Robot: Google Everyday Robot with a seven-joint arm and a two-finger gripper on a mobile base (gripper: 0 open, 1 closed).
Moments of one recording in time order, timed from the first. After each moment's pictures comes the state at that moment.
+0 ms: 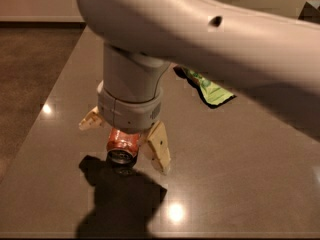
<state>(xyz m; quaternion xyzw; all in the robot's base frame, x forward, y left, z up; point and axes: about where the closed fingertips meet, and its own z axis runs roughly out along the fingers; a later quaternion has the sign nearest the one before) 0.378 0.052 0.886 -0.96 0.25 0.04 0.09</state>
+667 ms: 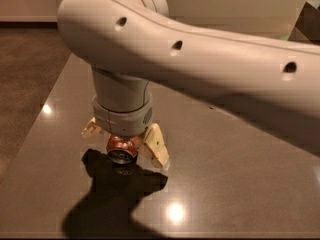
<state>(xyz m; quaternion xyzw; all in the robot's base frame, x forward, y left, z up) 0.392 0.055 0.856 -0.97 0.22 0.01 0.05</state>
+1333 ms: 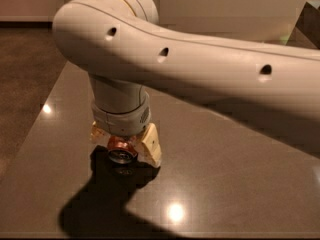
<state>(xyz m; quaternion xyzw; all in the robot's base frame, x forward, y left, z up) 0.405 0.054 0.844 -0.98 0.21 -0.01 0.03</state>
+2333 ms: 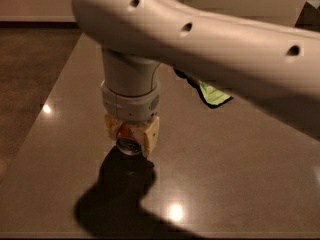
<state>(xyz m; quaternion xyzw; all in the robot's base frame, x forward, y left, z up) 0.412 0.046 0.867 -0.97 0.25 0.01 0.05</state>
